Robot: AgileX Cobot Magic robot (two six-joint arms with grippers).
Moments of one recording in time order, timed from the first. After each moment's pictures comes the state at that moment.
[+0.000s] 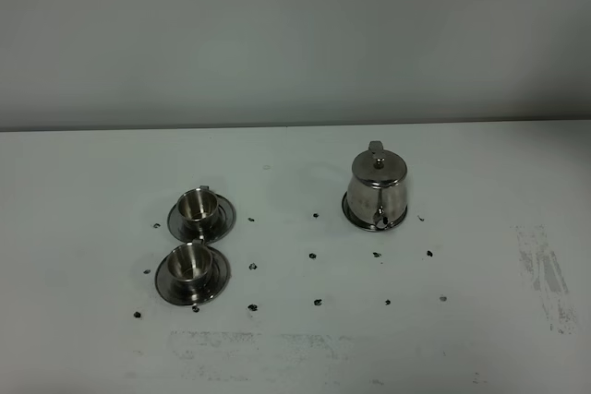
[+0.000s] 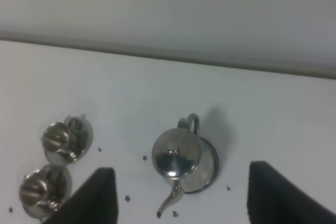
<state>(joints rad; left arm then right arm) 0.09 -0.01 -0.45 0.01 1.06 0.01 0.01 1.75 -2.03 0.52 1.22 -0.26</state>
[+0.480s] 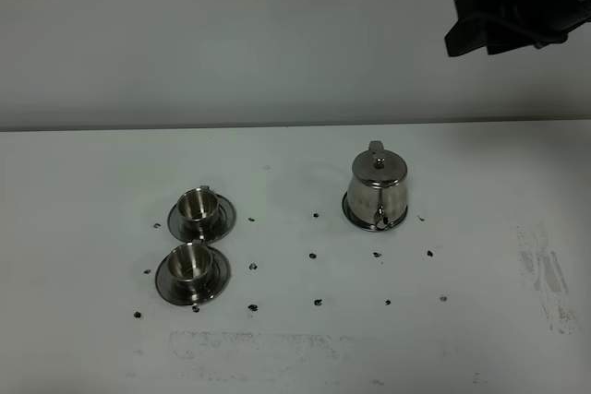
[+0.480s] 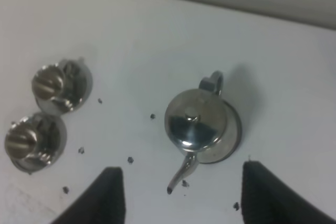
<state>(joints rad) 0.09 -0.01 -0.45 0.01 1.06 0.01 0.17 1.91 -2.03 0.43 1.21 -0.26</state>
